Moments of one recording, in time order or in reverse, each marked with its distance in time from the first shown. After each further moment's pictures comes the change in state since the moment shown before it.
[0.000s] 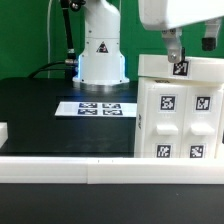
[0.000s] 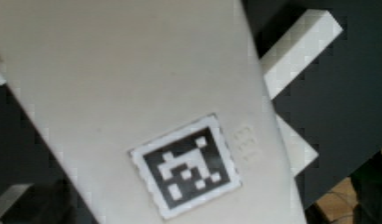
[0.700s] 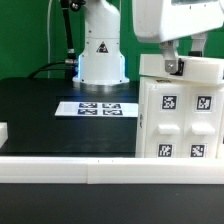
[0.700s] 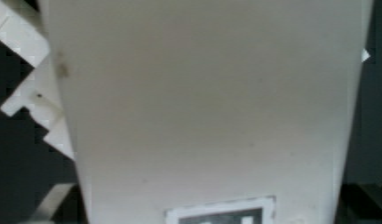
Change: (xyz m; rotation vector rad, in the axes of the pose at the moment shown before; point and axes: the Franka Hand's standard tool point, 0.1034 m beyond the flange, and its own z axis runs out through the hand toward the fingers) arm -0.007 0.003 0.010 -0.025 0.005 0.005
